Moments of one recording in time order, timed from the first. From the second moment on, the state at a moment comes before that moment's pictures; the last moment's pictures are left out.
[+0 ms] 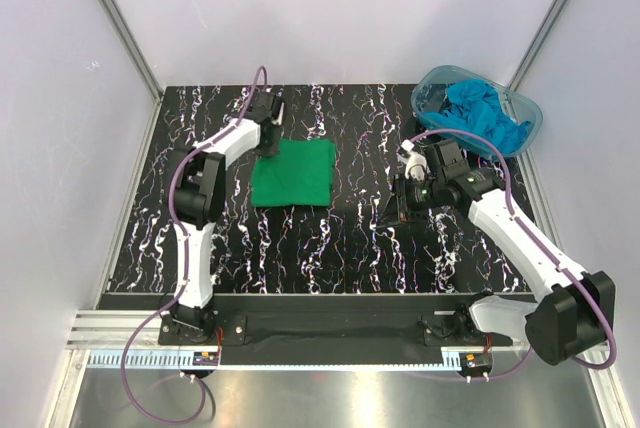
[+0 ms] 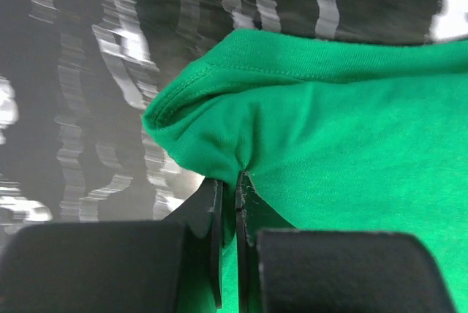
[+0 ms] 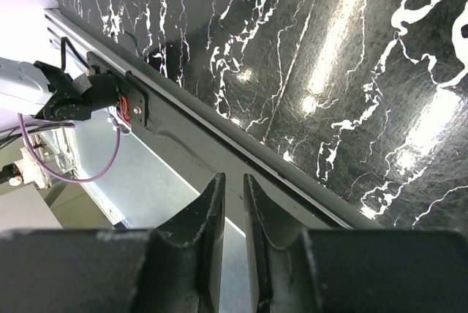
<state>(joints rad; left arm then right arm) -0.31 2.17 1.67 -0.55 -0.18 -0.17 0.38 1.21 1.01 -0.79 -0.60 0.41</state>
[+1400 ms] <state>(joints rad) 0.10 2.65 2.28 -0.06 -0.44 0.50 0.31 1.56 1.23 -0.97 -0.44 0.34</state>
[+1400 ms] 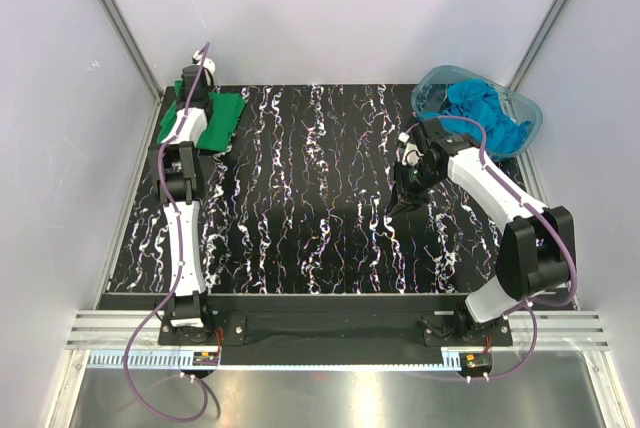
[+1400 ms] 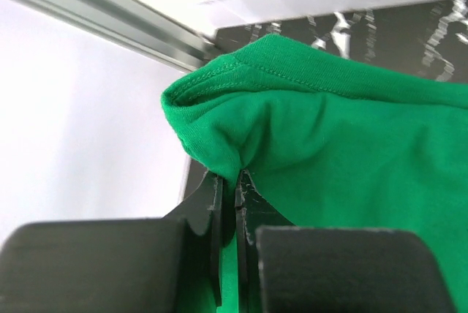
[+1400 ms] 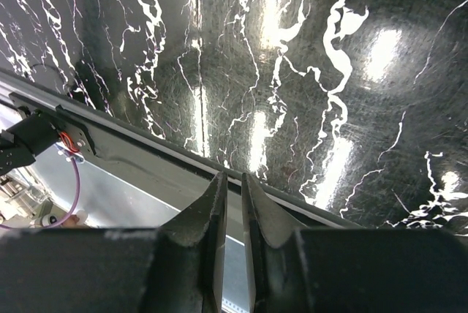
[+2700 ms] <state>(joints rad) -0.10 1.90 1.75 -0.20 -0.50 0.07 0.26 1.30 1.19 -0.96 -0.41 0.37</state>
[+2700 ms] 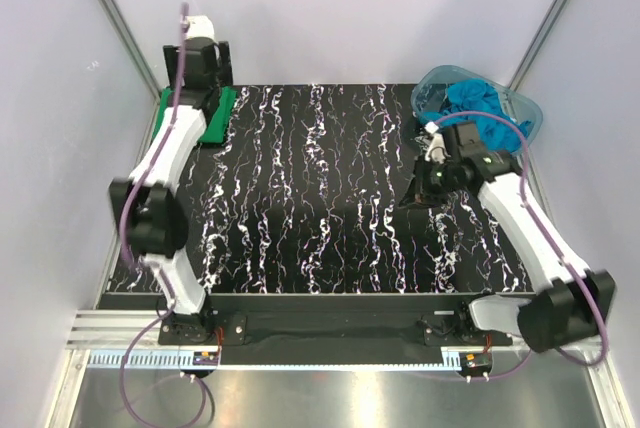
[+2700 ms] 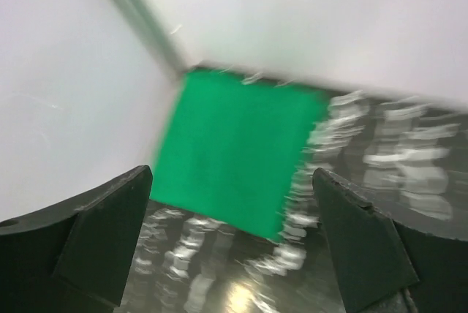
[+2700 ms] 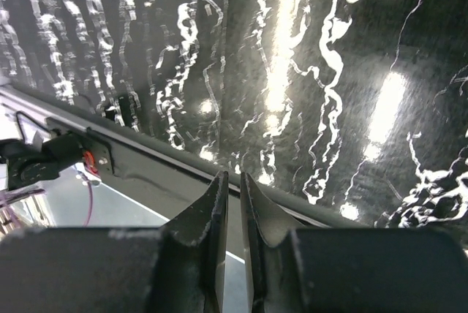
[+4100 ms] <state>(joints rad) -0.28 0.01 0.06 -0.03 0.33 -1.13 0.26 0.03 0.08 -0.23 -0.40 1.19</state>
